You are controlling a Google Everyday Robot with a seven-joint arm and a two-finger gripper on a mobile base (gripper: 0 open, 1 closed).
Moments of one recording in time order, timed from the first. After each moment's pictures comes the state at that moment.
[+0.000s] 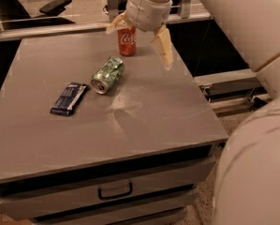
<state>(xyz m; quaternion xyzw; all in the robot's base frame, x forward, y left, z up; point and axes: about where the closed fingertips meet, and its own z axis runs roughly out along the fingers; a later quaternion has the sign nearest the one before) 0.613 -0.004 0.942 -0.95 0.28 -0.02 0.13</state>
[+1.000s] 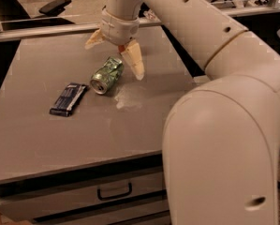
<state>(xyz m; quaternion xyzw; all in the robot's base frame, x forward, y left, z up) 0.640 0.073 0.887 -0.95 0.27 0.03 0.12</state>
